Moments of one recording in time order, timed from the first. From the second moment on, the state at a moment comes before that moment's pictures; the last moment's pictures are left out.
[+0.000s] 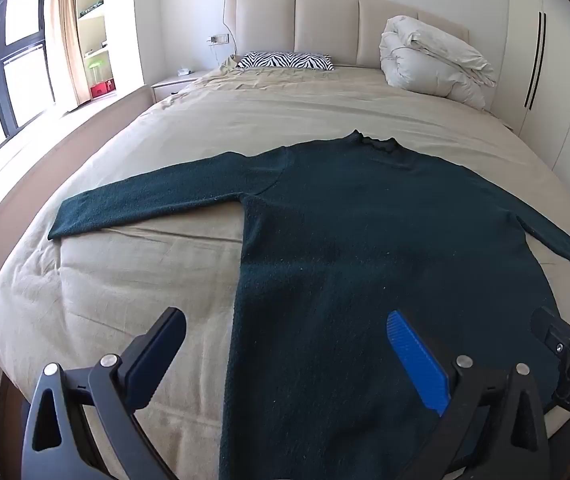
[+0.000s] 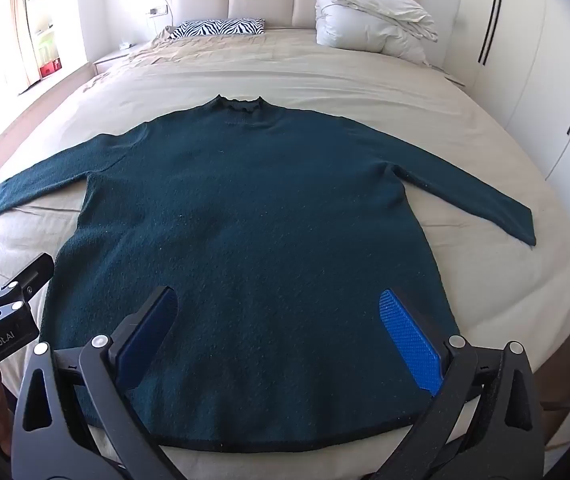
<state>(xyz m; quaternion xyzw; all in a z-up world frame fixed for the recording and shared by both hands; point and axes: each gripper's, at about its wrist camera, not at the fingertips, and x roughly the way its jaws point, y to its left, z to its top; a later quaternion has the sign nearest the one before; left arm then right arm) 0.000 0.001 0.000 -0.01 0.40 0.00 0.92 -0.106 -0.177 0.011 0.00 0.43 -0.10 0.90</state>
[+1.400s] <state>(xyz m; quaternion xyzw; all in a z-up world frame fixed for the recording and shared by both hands) -0.002 0.003 -0.008 0.00 0.41 0.00 0.91 -0.102 -0.173 0.001 0.00 0.44 -0.10 0.89</state>
